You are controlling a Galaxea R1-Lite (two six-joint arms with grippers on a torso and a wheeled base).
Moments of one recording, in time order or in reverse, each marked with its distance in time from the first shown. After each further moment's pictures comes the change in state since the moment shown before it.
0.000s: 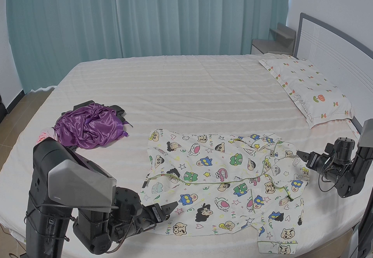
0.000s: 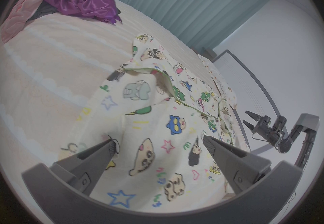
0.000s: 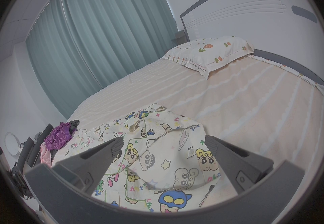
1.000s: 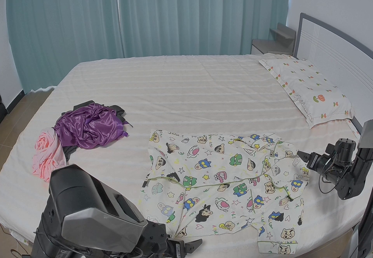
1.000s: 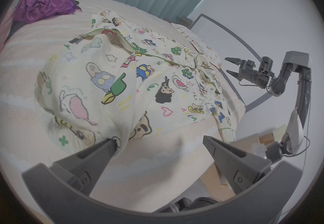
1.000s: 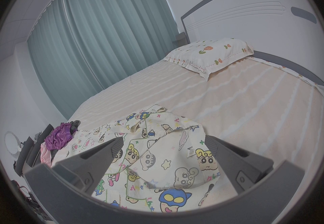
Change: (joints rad) left arm -0.276 0.024 0.086 0.000 0.059 0.097; right arm -0.001 0.000 0.028 -0.049 -0.001 -0.001
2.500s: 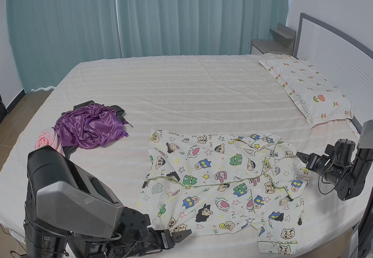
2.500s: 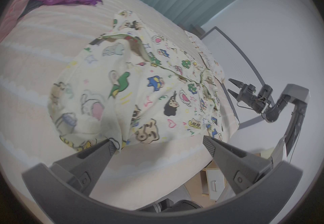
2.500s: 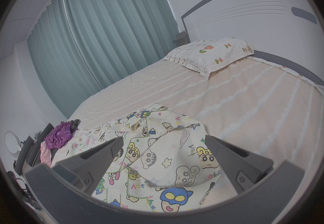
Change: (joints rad) left arm 0.101 -0.092 0.052 0.000 -0.118 -0.104; right arm 0.010 0.000 0.007 0.000 -0.006 -0.001
